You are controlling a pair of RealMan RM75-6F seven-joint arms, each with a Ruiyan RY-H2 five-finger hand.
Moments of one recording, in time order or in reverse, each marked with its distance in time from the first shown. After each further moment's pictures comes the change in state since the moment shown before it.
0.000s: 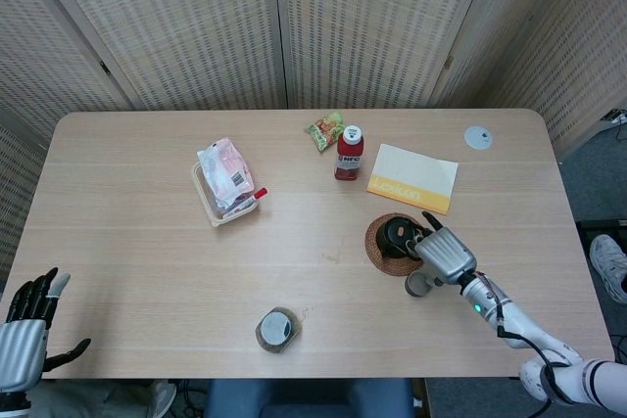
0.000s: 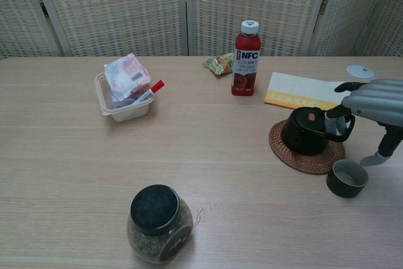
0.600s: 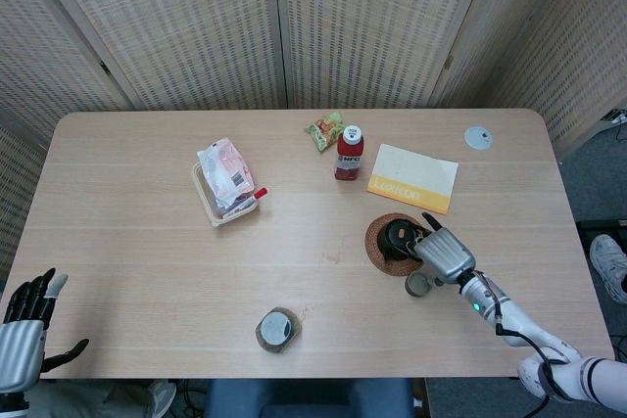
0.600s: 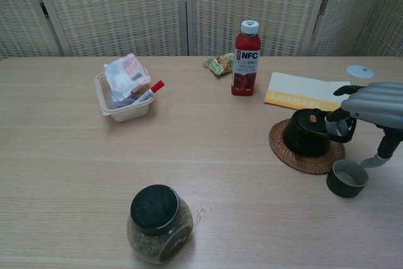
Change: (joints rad) left arm 0.004 0.001 -0.001 0.002 -0.004 0.001 -0.002; right arm 0.006 -0.010 0.005 0.018 0.006 -0.038 -0.002
